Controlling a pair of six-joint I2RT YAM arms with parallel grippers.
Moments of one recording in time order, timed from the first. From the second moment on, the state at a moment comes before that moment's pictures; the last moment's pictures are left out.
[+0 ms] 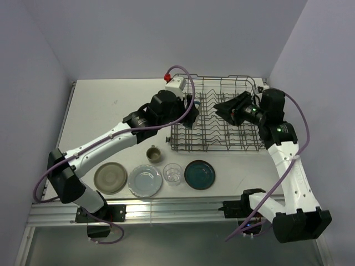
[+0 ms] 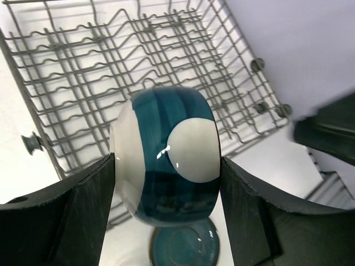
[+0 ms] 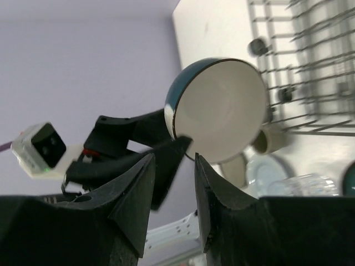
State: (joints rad) left arm -0.90 1.52 1.43 -0.25 -0.19 -0.49; right arm 0.09 1.04 1.13 -0.50 -0.58 1.19
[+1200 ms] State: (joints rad) left arm -0.62 2.41 2.33 -0.38 -0.14 -0.07; right arm -0.06 0.81 0.92 -0.72 -0.40 0.82
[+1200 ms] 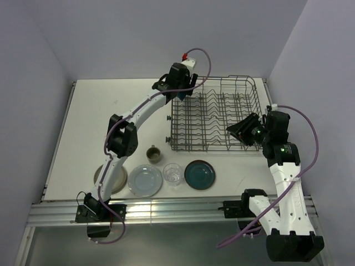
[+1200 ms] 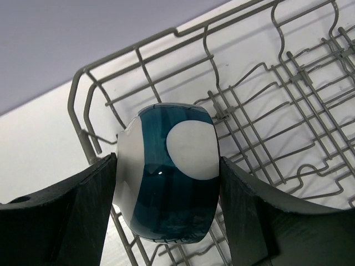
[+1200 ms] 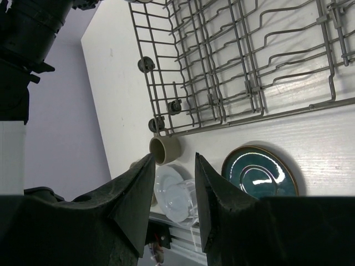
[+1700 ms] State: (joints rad) left arm -0.74 2.52 2.32 -0.21 -0.22 0.29; right arm -0.06 0.83 0.90 -0.70 -0.40 0.79
